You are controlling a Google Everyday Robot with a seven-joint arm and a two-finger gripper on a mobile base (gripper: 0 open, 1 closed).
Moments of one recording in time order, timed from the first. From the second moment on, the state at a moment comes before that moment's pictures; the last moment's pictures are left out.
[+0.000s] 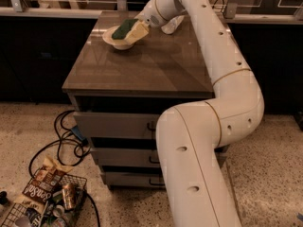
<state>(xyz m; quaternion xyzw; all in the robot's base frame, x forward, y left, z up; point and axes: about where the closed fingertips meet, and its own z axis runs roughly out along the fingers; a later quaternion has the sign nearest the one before) 0.855 0.037 0.890 -0.56 0.70 0.16 0.42</state>
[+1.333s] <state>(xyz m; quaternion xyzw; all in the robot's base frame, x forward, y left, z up) 0.880 0.026 0.908 -0.51 0.72 0.13 0.46</state>
